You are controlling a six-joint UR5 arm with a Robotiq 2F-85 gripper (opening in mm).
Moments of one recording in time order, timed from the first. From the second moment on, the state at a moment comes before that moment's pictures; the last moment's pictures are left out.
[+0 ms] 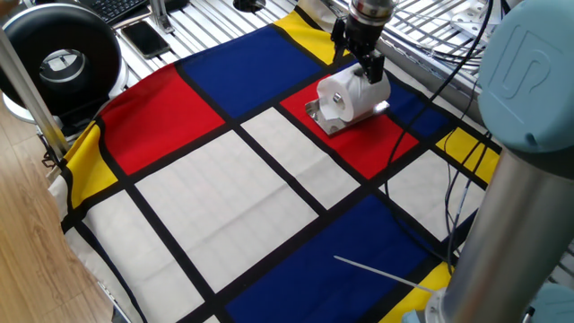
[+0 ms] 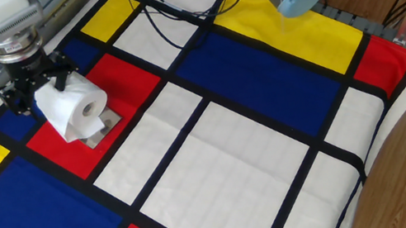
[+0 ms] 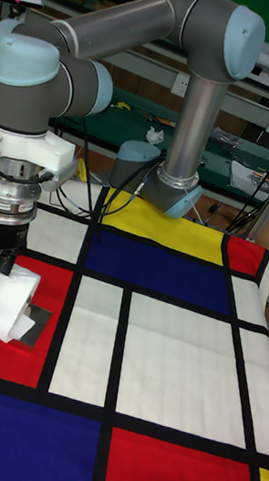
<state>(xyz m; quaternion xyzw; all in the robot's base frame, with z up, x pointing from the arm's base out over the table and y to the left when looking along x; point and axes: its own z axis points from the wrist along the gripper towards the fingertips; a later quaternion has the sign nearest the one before) 0.593 -0.188 0.076 -0.64 0.77 -0.01 0.06</state>
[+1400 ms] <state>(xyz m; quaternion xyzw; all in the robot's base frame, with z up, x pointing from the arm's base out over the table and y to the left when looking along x) 0.604 -0.195 0.098 -0.64 0.76 -0.03 0.05</state>
